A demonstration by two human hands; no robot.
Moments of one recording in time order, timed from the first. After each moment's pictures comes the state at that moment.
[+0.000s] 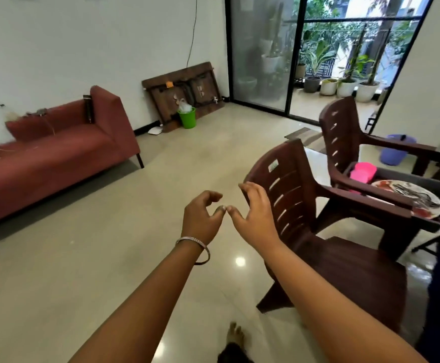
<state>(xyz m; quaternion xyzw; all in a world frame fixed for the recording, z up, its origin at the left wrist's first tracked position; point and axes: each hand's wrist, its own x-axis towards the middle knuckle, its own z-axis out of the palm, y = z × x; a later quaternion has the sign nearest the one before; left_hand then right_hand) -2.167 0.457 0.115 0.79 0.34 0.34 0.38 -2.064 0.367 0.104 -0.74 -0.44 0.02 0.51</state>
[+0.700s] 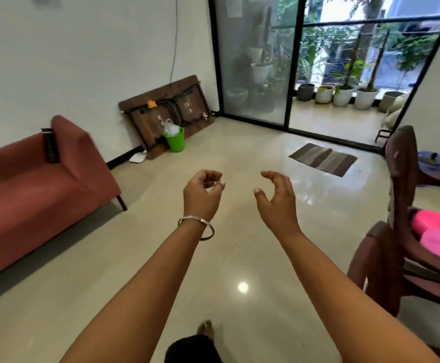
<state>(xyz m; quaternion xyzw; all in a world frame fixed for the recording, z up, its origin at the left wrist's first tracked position) -1.888 0.898 0.157 0.74 0.31 0.37 0.47 -1.789 0.771 0.129 -0.75 -0.32 -0.03 0.58</state>
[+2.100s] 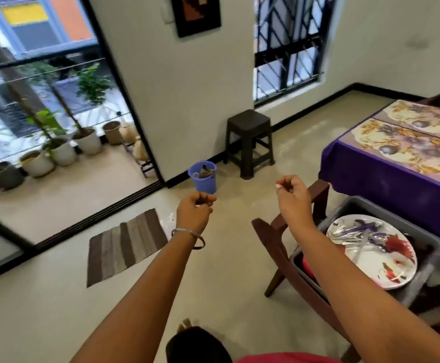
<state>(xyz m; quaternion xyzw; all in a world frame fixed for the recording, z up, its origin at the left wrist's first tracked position) -0.912 0.849 0.089 0.79 -0.12 -0.10 0.59 -1.016 0.664 0.083 -0.69 0.30 -0.33 0.58</state>
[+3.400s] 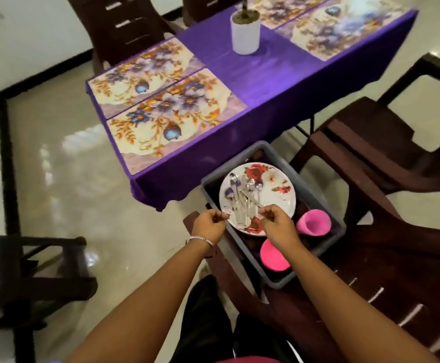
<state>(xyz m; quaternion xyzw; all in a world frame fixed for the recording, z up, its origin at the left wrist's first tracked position) -0.830 0.366 -0.059 0.61 -0.60 -0.51 0.08 -0.982 0.458 -0.068 -0.22 0.75 -0.45 0.43</state>
